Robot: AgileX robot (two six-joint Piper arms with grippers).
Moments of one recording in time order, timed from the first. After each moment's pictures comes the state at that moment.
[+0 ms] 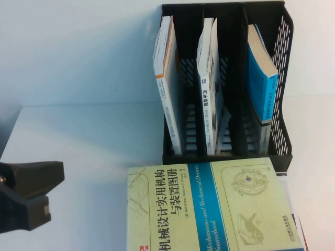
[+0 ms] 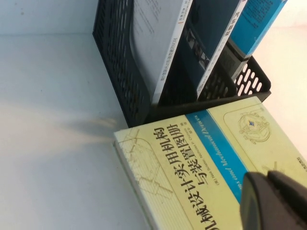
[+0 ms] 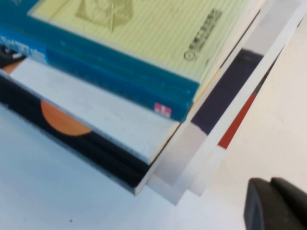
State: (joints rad) right arm 0.41 0.53 -0.10 0.28 0.39 -0.35; left arm -0.58 0.69 -0.85 -0.06 0.72 -0.38
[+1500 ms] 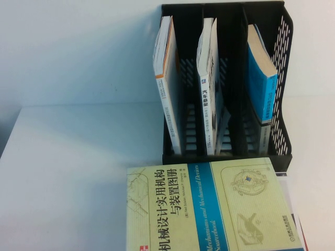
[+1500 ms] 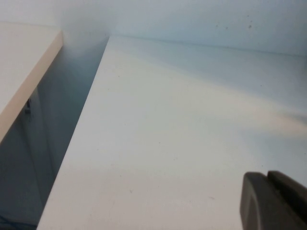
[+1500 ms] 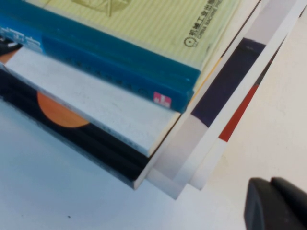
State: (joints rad) right arm 0.41 0.53 -0.07 0.29 0.37 -0.36; left arm -0.03 -0.01 0.02 0.09 0.35 -0.30
